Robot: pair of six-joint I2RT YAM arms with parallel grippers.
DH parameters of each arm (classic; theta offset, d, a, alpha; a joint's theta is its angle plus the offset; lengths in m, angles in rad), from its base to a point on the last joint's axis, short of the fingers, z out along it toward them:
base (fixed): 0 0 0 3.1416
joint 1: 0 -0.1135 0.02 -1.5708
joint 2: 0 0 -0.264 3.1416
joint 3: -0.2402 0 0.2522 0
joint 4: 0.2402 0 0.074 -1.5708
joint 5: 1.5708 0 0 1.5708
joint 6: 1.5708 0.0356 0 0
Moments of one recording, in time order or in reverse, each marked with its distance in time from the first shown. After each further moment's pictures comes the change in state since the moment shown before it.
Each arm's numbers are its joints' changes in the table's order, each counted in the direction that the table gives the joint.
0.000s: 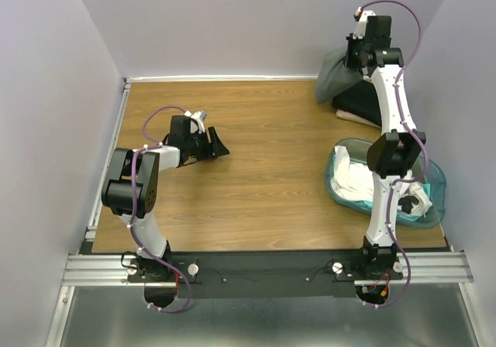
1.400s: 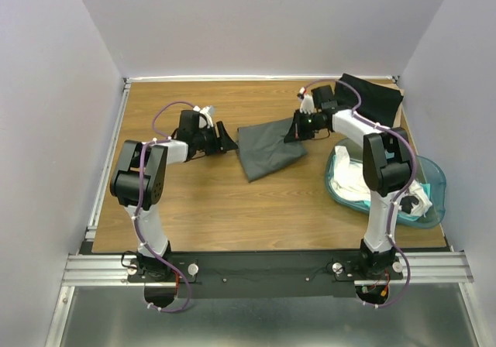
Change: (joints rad) left arm 0.066 -0.100 -0.101 -0.053 0.024 -0.073; right arm -0.235 0.260 1.127 -0.422 -0.486 0.312
